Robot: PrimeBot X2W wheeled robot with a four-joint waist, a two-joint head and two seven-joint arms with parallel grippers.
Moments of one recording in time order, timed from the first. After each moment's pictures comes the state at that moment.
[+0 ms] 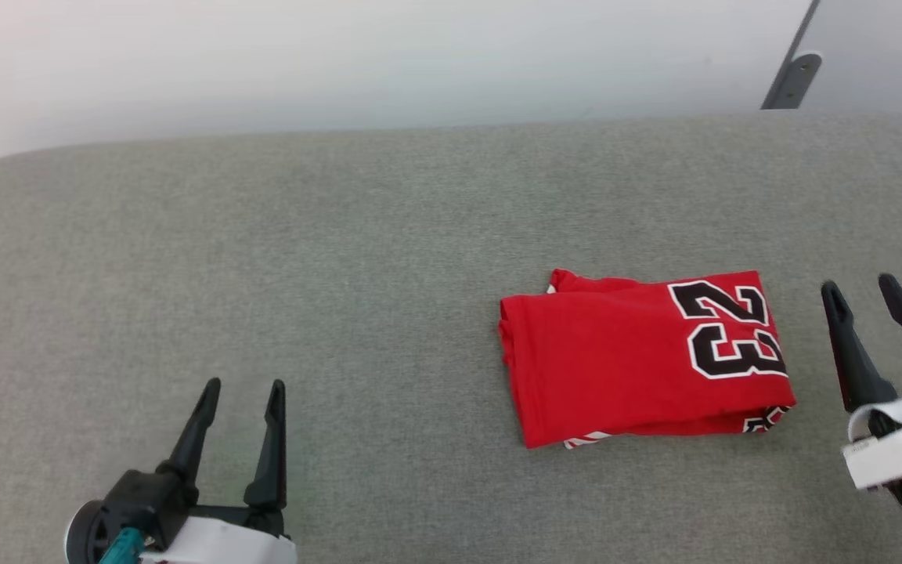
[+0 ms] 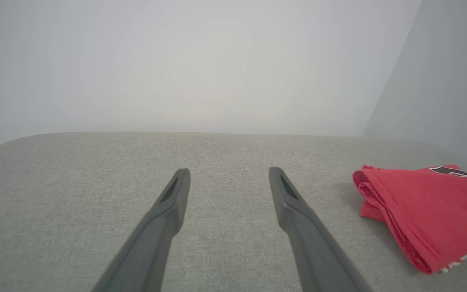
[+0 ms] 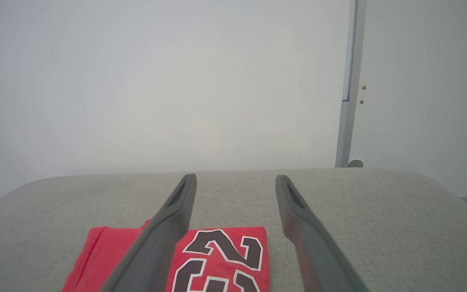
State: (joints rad) left arm -0.02 0.11 0.01 0.09 -0.19 -0.13 -0.26; right arm -0.26 -0.47 0.22 0.20 0.66 0.13 -0.26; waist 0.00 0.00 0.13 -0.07
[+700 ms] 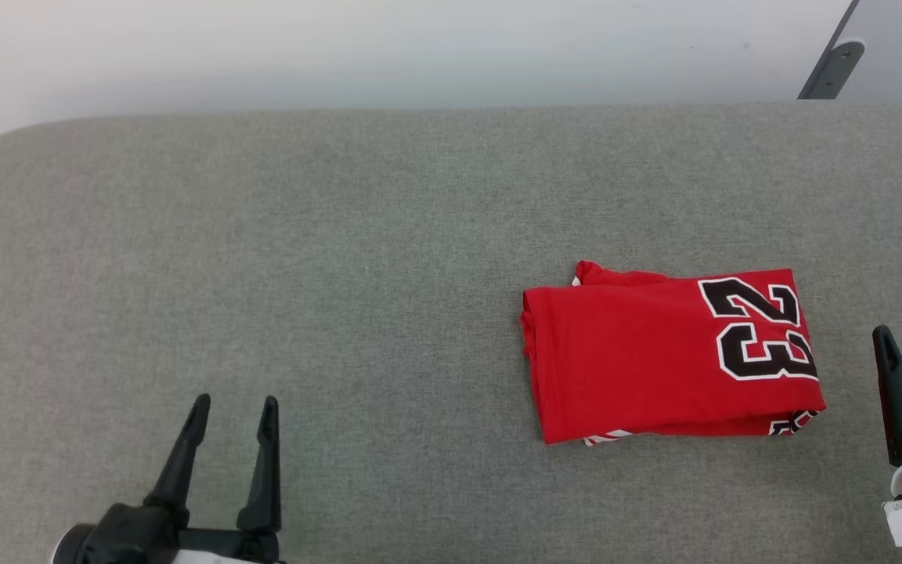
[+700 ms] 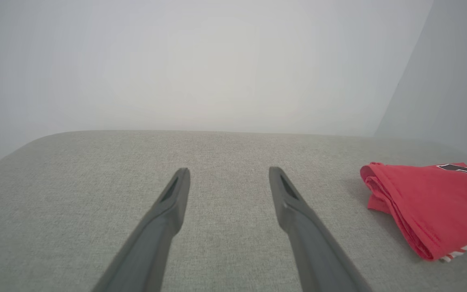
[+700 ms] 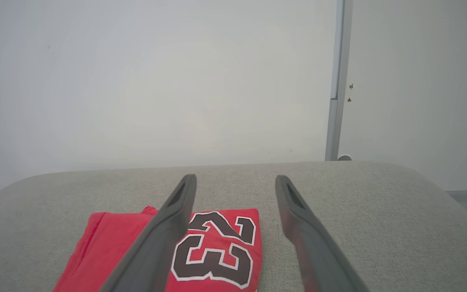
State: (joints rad) left arm 0.09 0.09 0.02 -0.05 -0.17 -0.13 -0.26; right arm -0.03 -0.44 0.04 -0.01 0.58 0.13 -0.26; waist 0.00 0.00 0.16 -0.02
